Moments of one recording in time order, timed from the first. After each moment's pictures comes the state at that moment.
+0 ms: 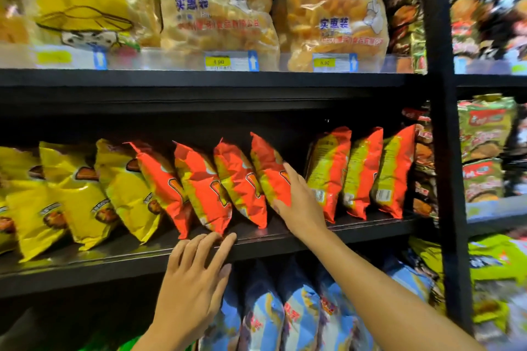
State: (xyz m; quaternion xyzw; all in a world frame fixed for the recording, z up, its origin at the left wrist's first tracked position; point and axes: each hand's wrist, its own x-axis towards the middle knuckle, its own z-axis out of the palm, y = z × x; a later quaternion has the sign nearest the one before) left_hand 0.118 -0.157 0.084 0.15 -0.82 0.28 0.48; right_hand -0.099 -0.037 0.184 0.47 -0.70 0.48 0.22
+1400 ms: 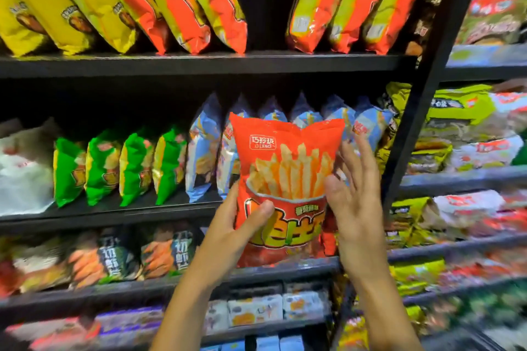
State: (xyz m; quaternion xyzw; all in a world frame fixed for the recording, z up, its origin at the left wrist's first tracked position) left_hand 0.161 0.092 -0.034 0.11 -0.68 -0.63 0.35; right_hand 0.028 0.214 -0.020 0.43 -0.51 0.74 0.00
